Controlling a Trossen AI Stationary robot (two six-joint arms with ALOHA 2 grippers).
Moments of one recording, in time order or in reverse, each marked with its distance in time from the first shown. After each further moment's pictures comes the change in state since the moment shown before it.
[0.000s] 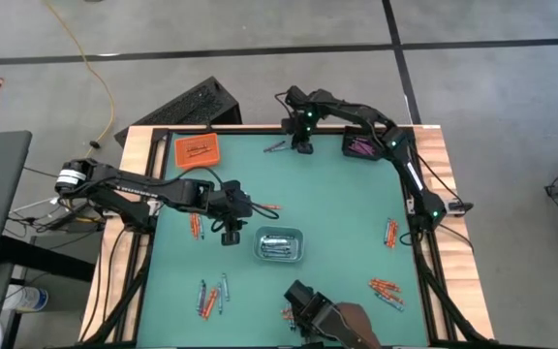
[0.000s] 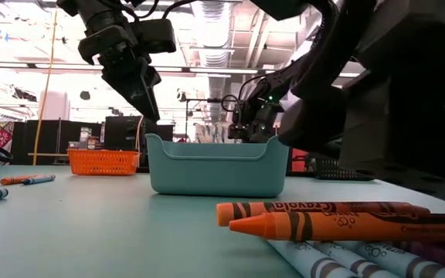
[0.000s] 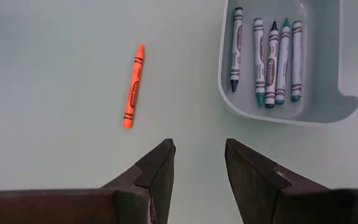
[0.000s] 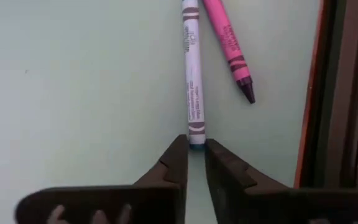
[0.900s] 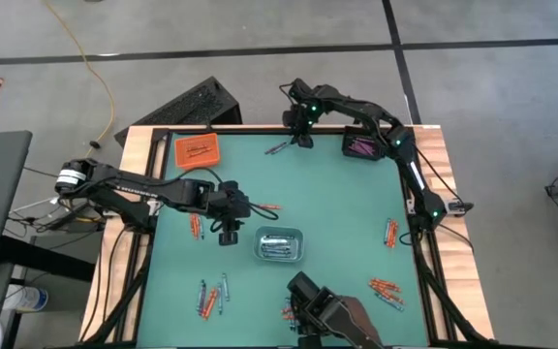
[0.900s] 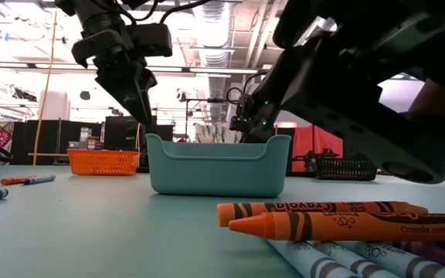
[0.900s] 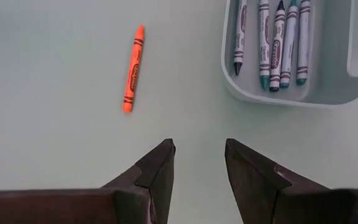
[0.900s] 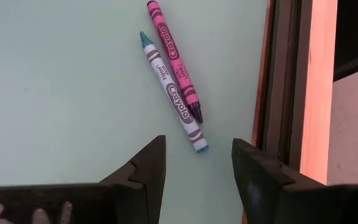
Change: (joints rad) left arm 0.000 0.000 0.000 -0.049 -0.001 -0.008; right arm -0.034 -0.046 -0.022 0.129 -0.089 0.002
